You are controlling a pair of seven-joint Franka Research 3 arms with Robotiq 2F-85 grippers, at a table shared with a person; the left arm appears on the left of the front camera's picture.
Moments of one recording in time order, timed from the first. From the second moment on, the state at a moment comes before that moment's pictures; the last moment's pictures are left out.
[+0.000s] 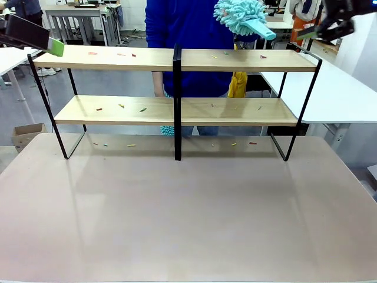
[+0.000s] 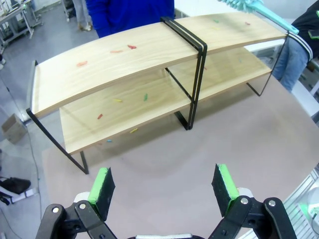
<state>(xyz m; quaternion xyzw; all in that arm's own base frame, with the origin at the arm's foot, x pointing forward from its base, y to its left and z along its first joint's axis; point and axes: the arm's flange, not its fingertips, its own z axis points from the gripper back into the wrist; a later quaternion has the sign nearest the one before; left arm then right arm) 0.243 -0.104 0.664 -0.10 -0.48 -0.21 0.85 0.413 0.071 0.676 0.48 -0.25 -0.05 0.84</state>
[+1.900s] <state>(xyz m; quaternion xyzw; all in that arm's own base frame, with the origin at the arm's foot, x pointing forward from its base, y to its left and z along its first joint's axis) 0.243 -0.104 0.664 -0.10 -0.48 -0.21 0.85 0.524 0.088 0.613 0.58 -0.21 -0.06 0.79</state>
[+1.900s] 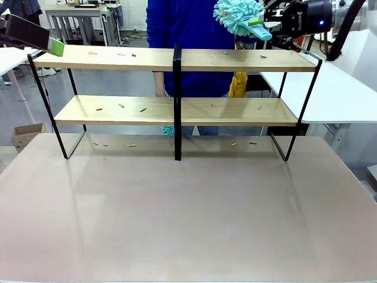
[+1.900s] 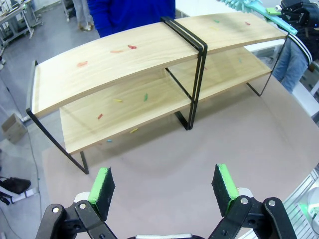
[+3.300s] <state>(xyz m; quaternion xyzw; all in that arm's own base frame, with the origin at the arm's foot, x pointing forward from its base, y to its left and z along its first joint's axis) 0.242 -0.105 0.665 -0.10 -0.48 -0.21 0.85 0.168 -0.213 0.681 0.50 -0.30 -0.08 0.81</state>
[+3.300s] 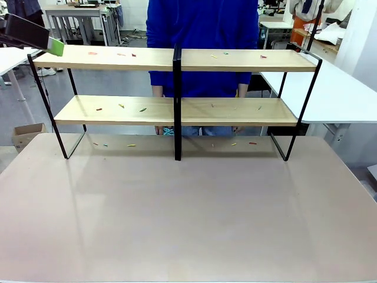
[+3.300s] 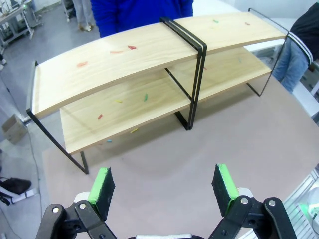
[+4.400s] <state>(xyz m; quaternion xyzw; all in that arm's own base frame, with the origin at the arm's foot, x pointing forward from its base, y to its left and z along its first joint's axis) 0.242 -0.105 0.664 -0.10 -0.48 -0.21 0.85 0.189 -0.190 0.690 0.50 -0.28 -0.06 0.82</state>
